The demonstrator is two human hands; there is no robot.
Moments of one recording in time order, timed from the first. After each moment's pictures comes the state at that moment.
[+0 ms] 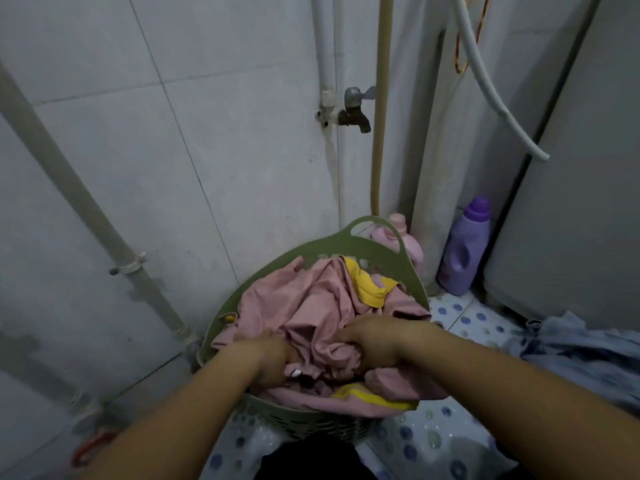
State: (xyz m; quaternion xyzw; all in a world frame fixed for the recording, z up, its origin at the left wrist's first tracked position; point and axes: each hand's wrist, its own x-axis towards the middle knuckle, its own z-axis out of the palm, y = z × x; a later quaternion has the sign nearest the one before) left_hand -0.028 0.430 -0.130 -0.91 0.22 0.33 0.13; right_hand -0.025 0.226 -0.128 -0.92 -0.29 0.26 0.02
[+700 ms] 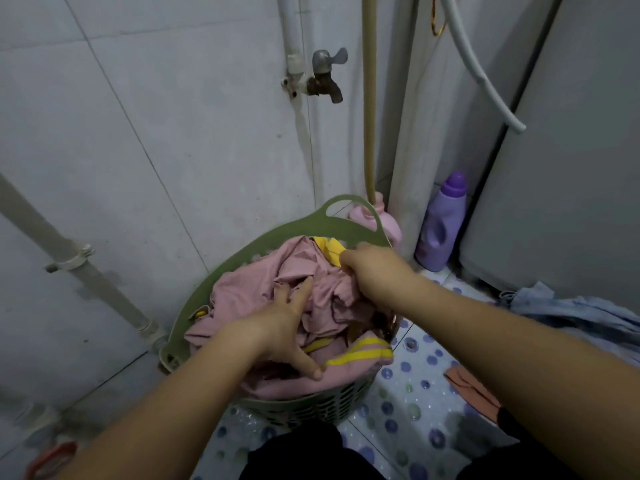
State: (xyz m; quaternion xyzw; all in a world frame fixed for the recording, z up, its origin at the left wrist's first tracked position) left_hand -0.019 0.389 -0.120 -0.94 0.18 0.29 -0.07; right_hand -0.012 0.204 -0.085 -0.99 -0.12 0.04 0.05
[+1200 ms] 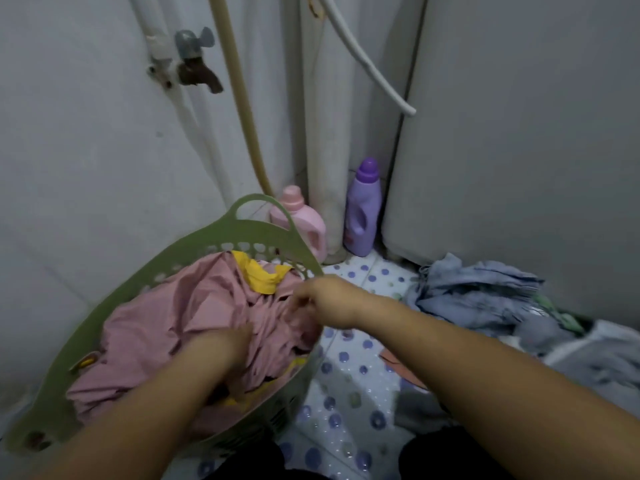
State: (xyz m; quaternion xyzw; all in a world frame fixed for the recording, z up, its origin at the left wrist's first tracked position) left_hand -0.007 0.314 -0.137 -0.87 0.18 0.38 0.25; right_hand -0.030 0.144 -0.129 -0.96 -0.10 0.15 0.21
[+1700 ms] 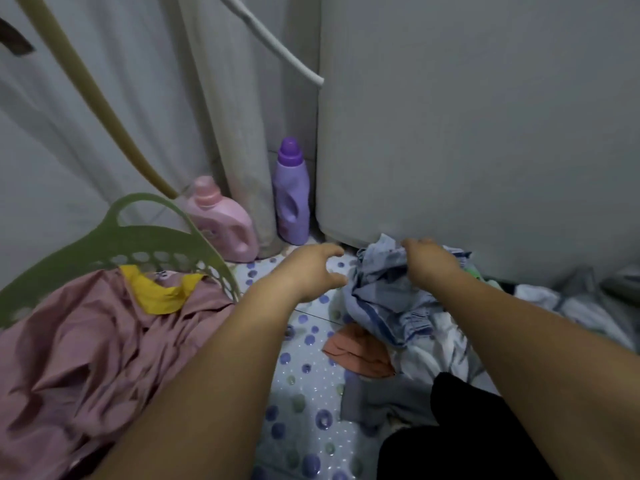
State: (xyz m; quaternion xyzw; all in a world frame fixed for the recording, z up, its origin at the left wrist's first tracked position) left_hand -0.006 0.107 -0.122 -0.87 0.36 0.27 -0.22; right_hand -0.077 -0.093 -0.168 -0.93 0.33 0.17 0.01
